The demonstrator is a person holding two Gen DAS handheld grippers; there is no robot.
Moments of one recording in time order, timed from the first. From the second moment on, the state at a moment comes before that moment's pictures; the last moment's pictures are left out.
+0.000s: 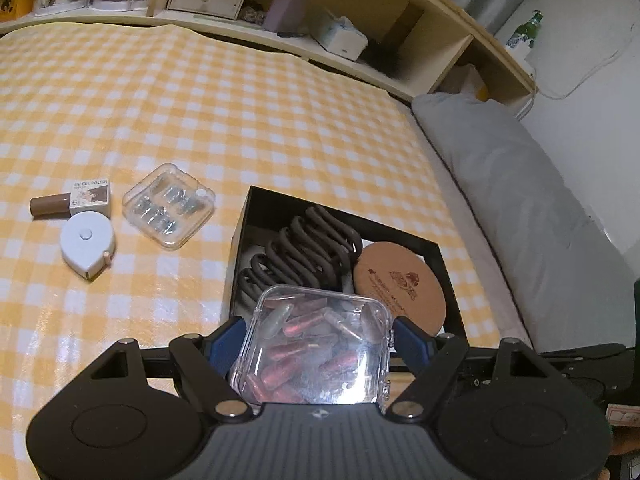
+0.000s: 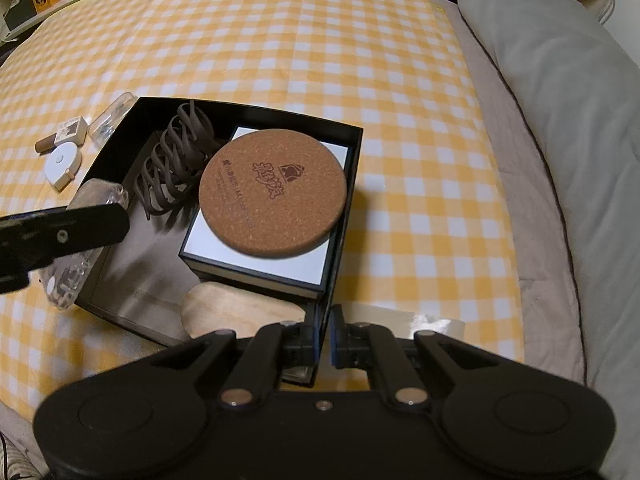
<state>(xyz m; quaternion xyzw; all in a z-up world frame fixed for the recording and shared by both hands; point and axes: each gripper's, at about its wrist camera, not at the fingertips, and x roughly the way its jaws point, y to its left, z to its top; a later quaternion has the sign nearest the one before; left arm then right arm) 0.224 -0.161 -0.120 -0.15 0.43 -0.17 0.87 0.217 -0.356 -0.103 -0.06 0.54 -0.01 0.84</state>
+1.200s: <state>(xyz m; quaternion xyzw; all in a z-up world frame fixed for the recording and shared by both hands) 0.224 -0.155 -0.085 -0.14 0.41 -0.24 0.87 0.217 -0.356 -0.104 -0.06 0.54 -0.01 0.84</state>
